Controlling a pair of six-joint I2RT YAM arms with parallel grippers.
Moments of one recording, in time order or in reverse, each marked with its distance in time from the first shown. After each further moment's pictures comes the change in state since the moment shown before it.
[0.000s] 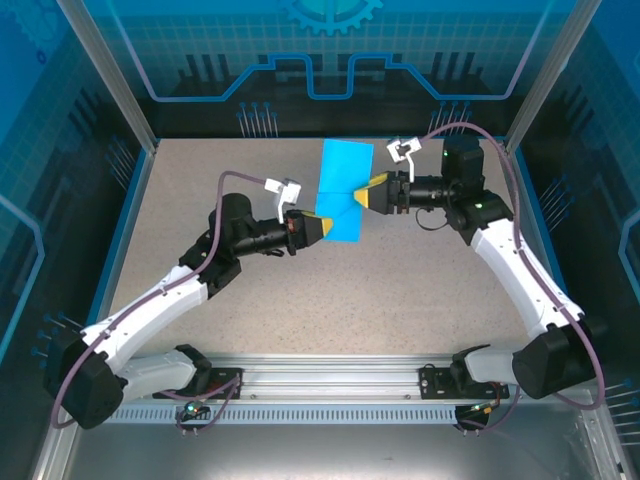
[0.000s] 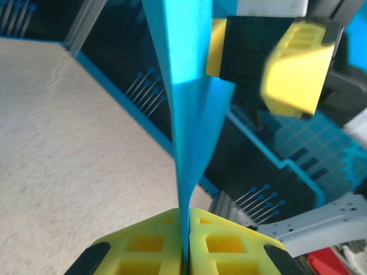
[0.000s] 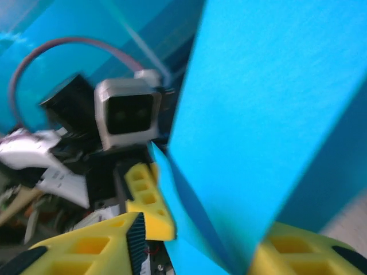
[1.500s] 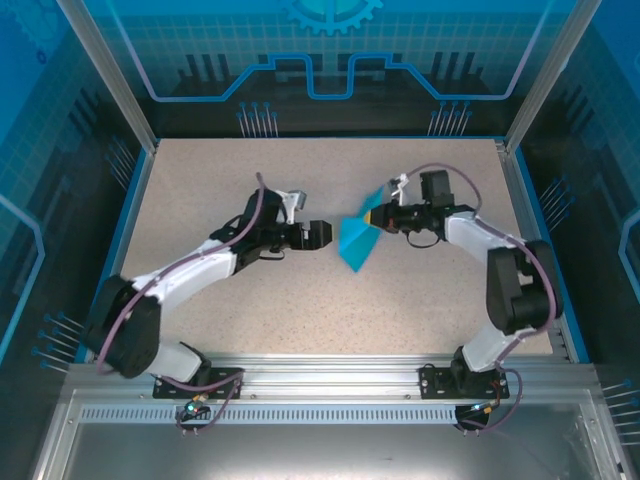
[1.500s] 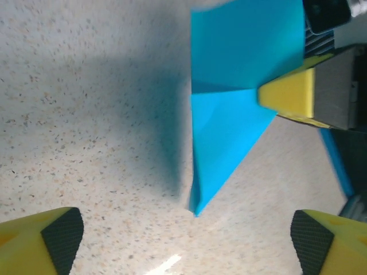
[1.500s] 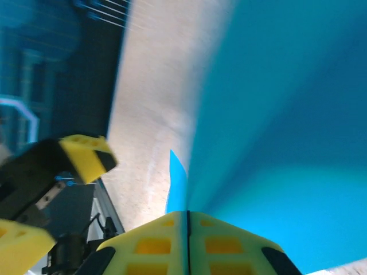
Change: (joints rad) left arm 0.099 0.261 0.017 -0.207 -0.198 0.017; right arm -0.084 0.327 -0.228 0.183 0.137 0.169
